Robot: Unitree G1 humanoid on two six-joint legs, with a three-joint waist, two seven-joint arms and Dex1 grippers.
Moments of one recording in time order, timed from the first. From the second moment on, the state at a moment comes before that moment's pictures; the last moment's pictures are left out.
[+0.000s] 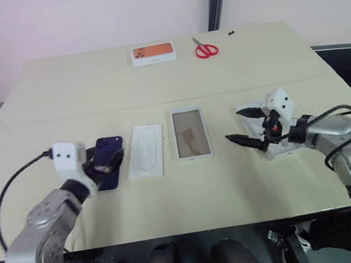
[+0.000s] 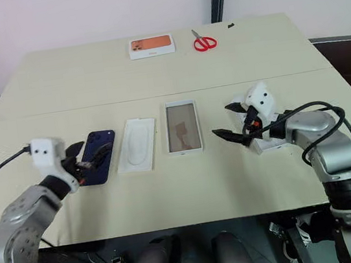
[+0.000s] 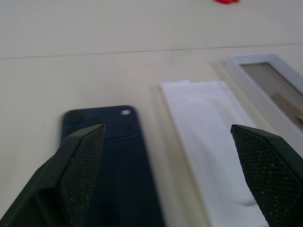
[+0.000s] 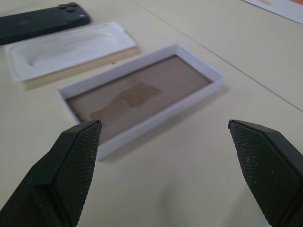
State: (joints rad) left arm -0.14 0.42 0.25 -0.57 -0.61 0.99 -0.19; right arm -0.35 -0.69 -0.03 -0.20 0.37 0.52 0.91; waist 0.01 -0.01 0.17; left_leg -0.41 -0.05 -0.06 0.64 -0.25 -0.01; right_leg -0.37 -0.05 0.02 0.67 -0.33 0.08
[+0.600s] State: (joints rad) left arm -0.53 0.19 0.34 -0.32 -0.62 1.57 0.00; right arm -0.35 -0.67 0.06 -0.29 0.36 0.51 0.91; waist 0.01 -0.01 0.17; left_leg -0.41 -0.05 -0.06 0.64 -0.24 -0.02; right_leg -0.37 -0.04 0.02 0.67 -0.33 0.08
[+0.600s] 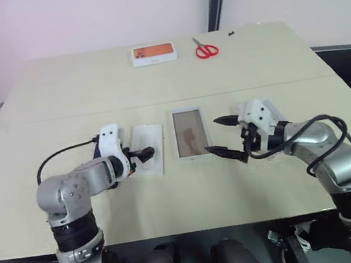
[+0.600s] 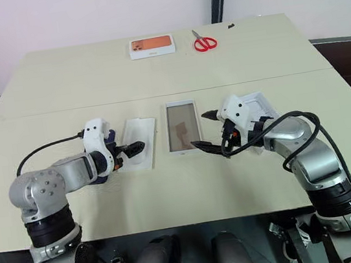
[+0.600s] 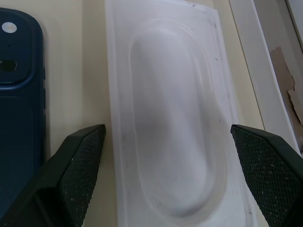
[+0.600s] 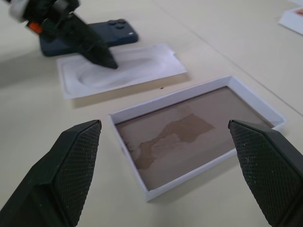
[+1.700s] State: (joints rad) left arm -0.77 -0.14 0.76 -0.32 -0.62 1.61 -0.03; right arm -0.39 -0.68 0.07 -0.28 0.34 0.47 0.91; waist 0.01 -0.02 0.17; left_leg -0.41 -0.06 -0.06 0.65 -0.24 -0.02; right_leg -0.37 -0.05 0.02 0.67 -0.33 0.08
